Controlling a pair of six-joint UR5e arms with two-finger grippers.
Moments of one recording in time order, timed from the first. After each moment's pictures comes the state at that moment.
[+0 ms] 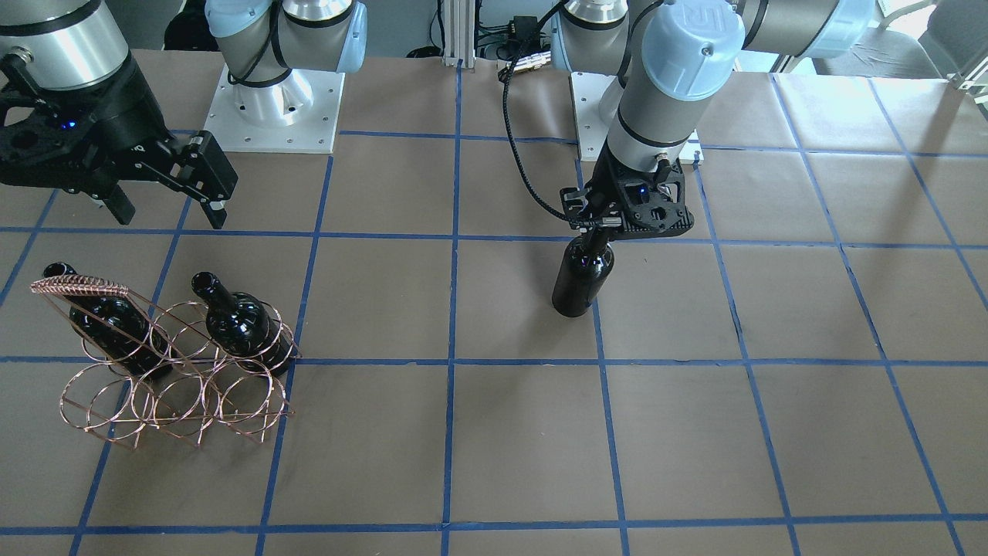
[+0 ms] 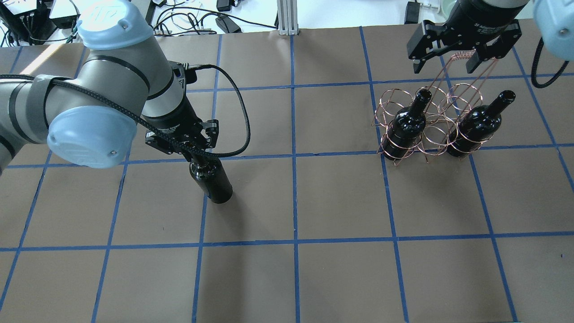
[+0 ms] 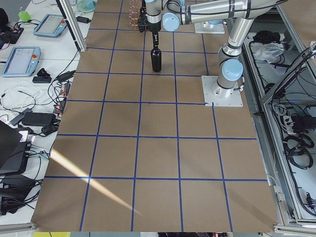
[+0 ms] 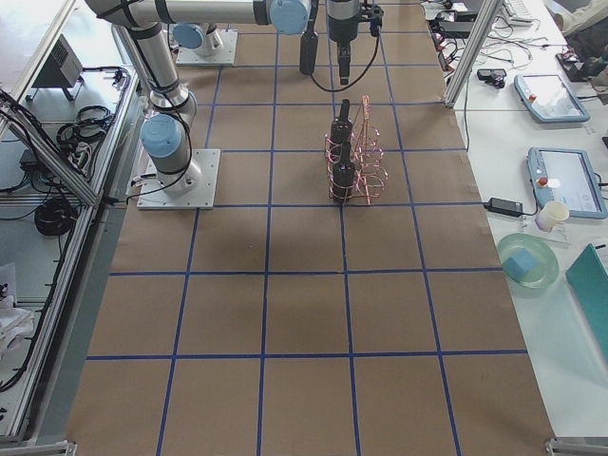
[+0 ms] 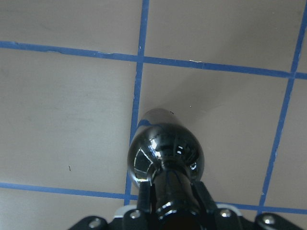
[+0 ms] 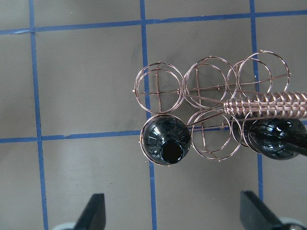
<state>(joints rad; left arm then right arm) -1.66 -1.59 -1.80 -1.38 1.55 -0.21 1.50 -1.55 1.52 -1.66 -1.55 -0.02</state>
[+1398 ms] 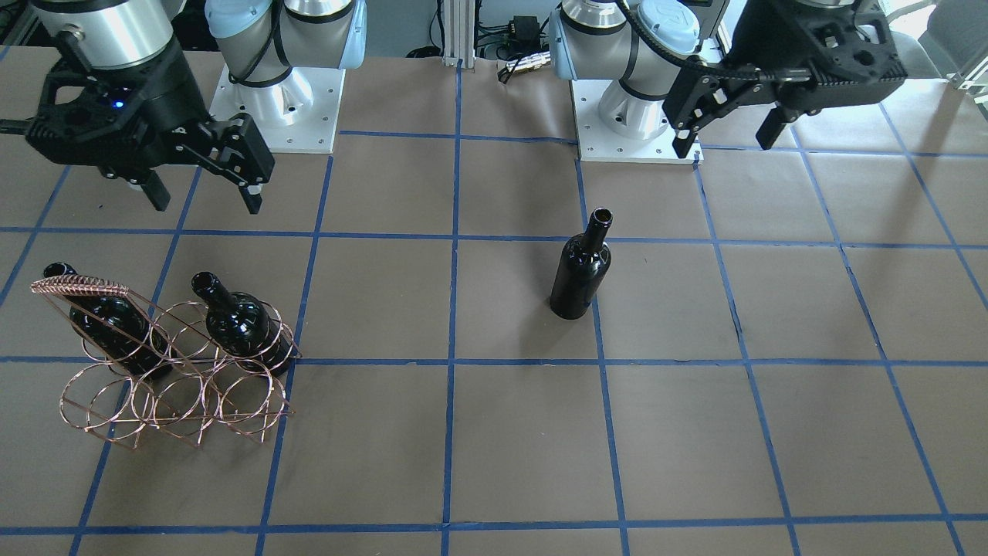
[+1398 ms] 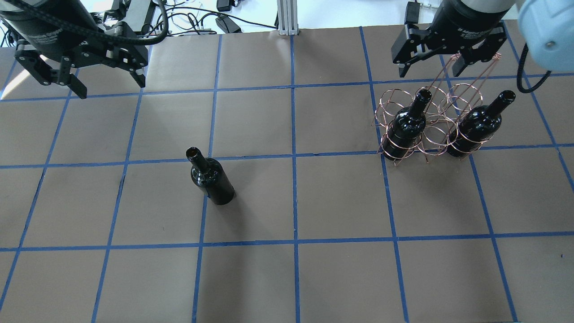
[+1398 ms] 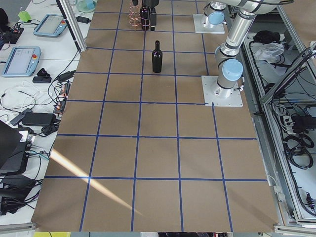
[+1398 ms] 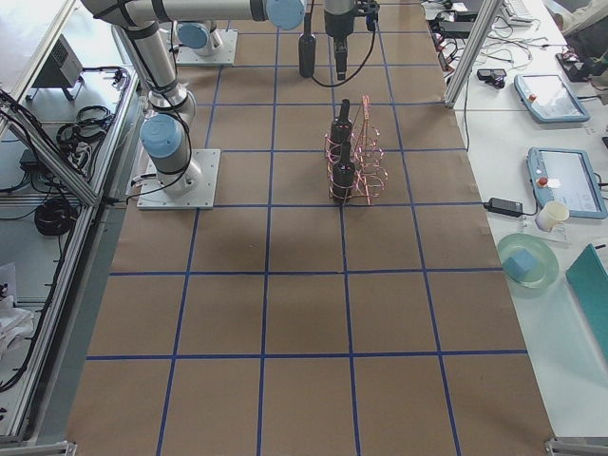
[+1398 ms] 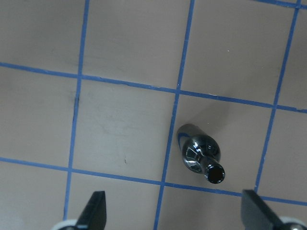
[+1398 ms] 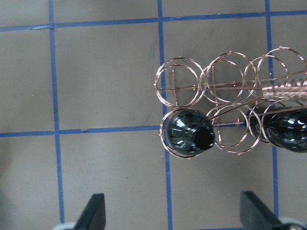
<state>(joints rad) -1.48 -1.53 -1.39 -1.76 1.58 -0.05 1.60 -1.57 1.53 -1.66 -1.56 0.08</state>
